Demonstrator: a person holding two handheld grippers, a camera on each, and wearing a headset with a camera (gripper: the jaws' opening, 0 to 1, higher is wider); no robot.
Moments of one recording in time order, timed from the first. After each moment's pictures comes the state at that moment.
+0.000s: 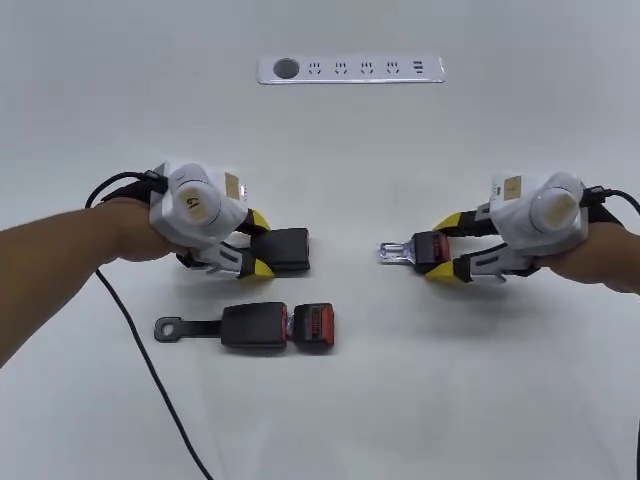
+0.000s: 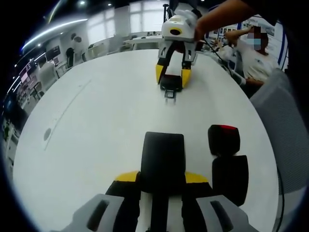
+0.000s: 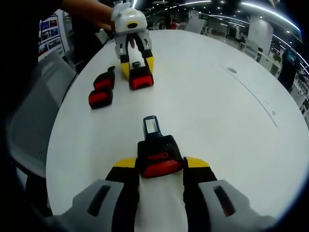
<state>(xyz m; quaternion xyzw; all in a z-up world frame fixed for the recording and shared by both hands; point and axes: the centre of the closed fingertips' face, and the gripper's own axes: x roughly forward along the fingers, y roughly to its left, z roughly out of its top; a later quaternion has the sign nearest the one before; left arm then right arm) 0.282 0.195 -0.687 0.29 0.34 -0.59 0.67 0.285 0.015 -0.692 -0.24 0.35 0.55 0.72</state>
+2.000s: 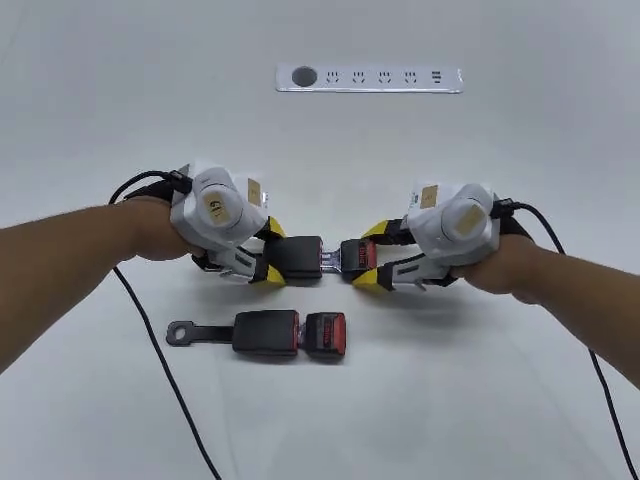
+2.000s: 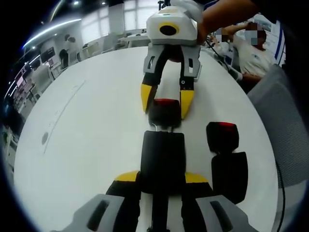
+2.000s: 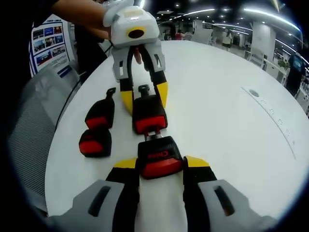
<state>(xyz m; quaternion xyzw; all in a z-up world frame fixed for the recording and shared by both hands) 0.283 0.200 -0.689 0.31 0.35 -0.60 0.65 0.287 0.120 -0.692 -0.20 0.32 0.58 0.72</state>
